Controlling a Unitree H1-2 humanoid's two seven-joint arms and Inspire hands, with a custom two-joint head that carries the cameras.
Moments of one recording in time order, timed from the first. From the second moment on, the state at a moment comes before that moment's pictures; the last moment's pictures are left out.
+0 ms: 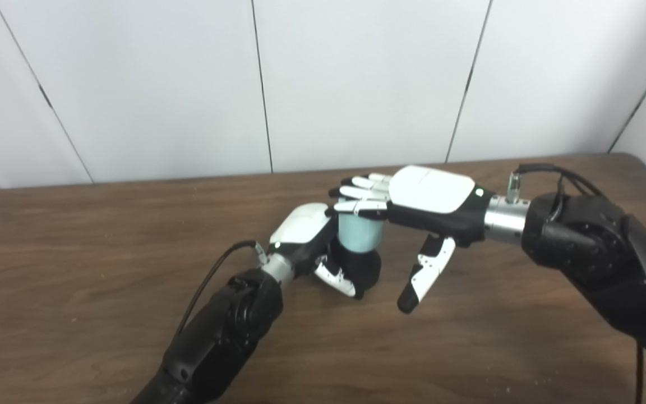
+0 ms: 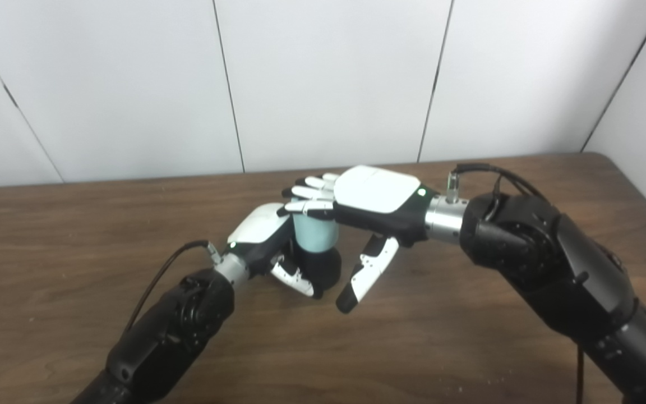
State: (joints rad) left arm -0.58 0.16 -0.57 0.26 0.66 0.14 -0.15; right arm -0.60 -0.65 0.40 -0.34 -0.41 -0.03 0.70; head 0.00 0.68
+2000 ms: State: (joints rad) left arm -0.58 0.15 -0.57 0.28 0.67 0.14 -0.15; right arm -0.32 -0.36 0.08 -0.32 -0.36 0.23 0.36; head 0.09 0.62
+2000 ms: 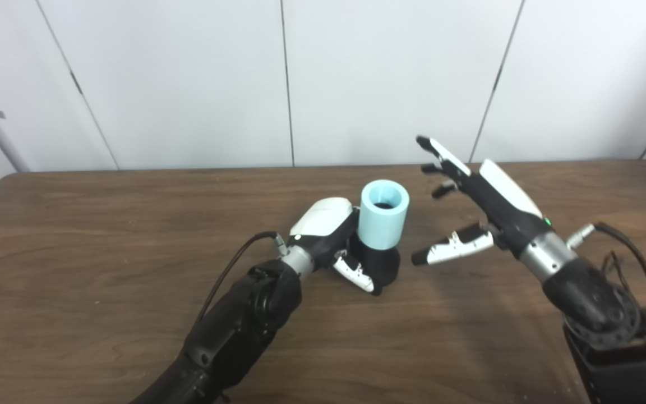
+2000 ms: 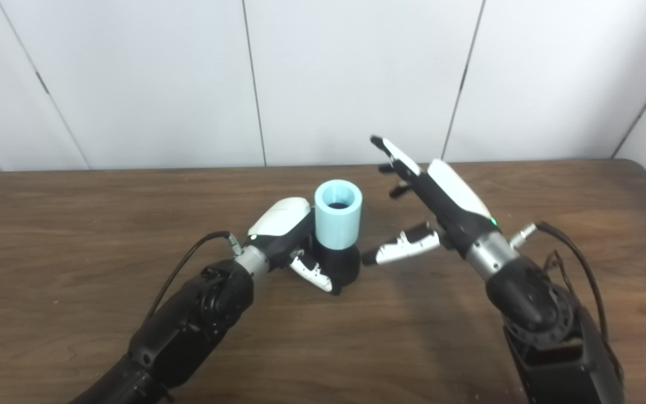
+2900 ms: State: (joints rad) left arm -0.57 0.16 -0.52 0.27 0.62 0.14 -0.20; right arm -0.28 -0.41 0.12 -0.29 -0.30 0.21 0.40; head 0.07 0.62
